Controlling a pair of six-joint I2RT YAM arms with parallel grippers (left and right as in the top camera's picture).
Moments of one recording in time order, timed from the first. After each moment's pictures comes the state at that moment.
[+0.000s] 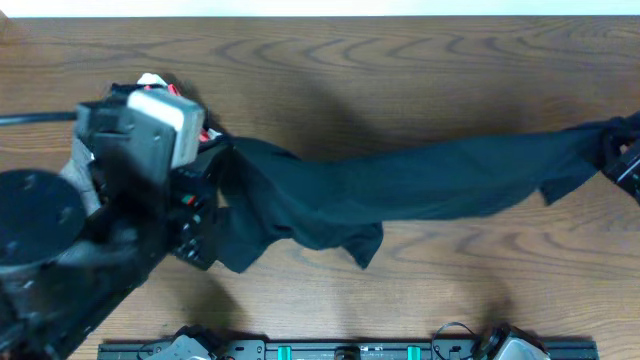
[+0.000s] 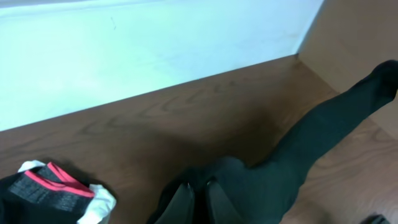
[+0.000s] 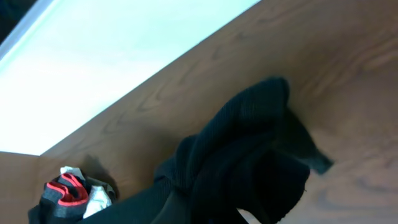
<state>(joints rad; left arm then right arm) -0.70 1.27 2.39 -1.53 -0.13 -0.20 -0.52 1.16 1.79 -1.38 -0.51 0.29</state>
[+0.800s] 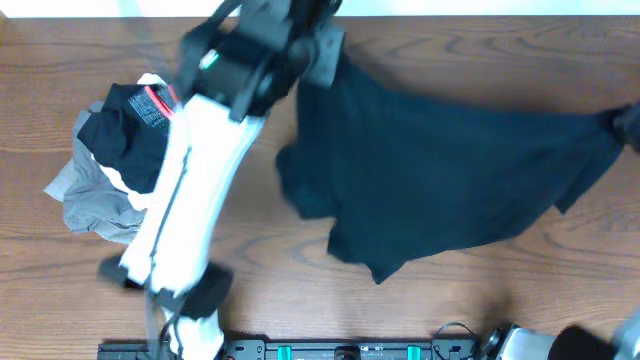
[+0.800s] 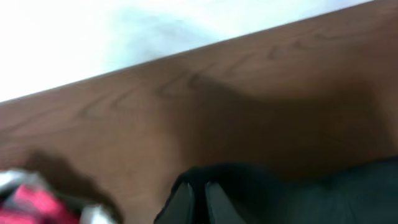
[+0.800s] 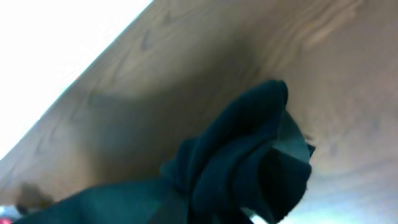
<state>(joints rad) -0.49 1.94 2.45 -1.24 -0.10 -0.11 -0.51 1.51 1.78 -1.21 -0.32 0.31</state>
